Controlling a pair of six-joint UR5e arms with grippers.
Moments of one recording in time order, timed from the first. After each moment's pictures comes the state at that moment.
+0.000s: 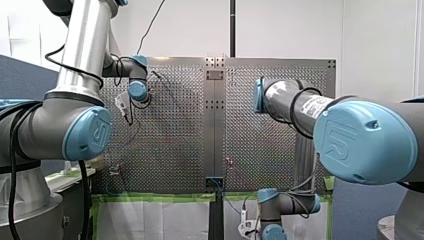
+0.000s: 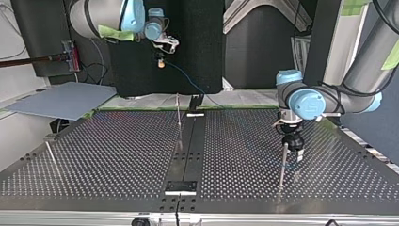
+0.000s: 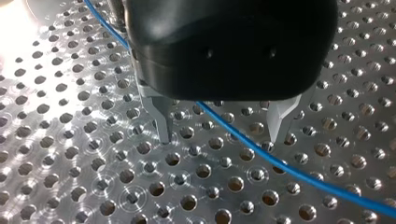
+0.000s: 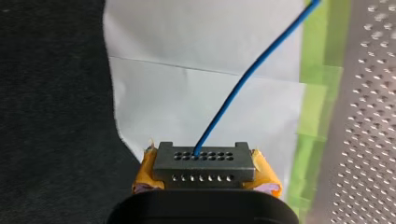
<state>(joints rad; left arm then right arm) 0.01 -1.86 -1.69 -2.73 -1.76 -1.99 2.08 -0.26 1.73 -1.08 1.72 1.72</state>
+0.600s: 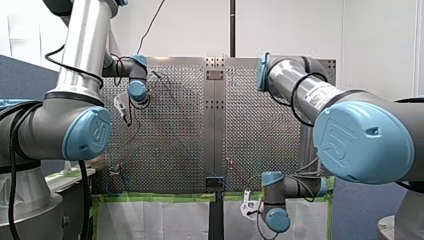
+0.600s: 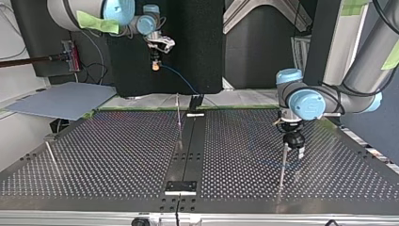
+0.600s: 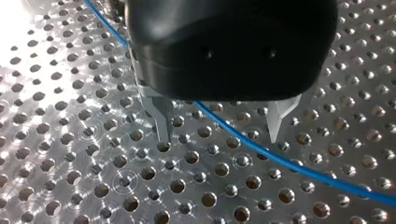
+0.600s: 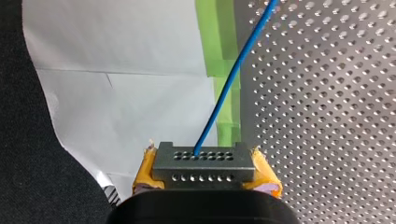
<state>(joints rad) 0.01 -1.86 -1.69 -2.78 -1.79 -1.99 2.07 -0.44 1.90 -1.19 1.72 1.75</state>
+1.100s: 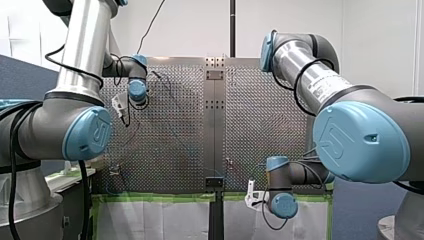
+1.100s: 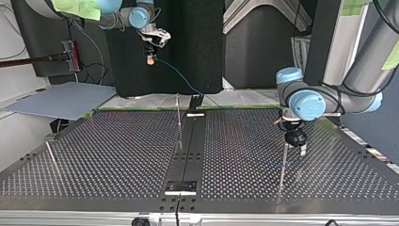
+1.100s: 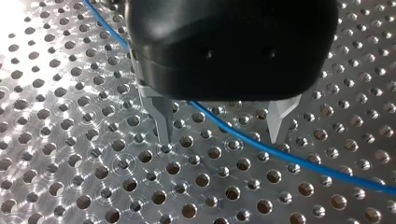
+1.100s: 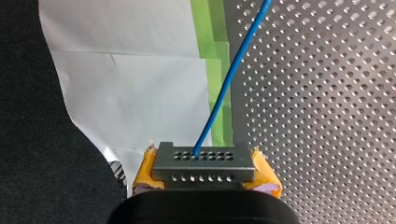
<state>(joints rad) 0.01 -1.86 -1.69 -2.81 -1.82 -1.98 2.05 -0.60 2.05 -1.12 1.71 1.75</state>
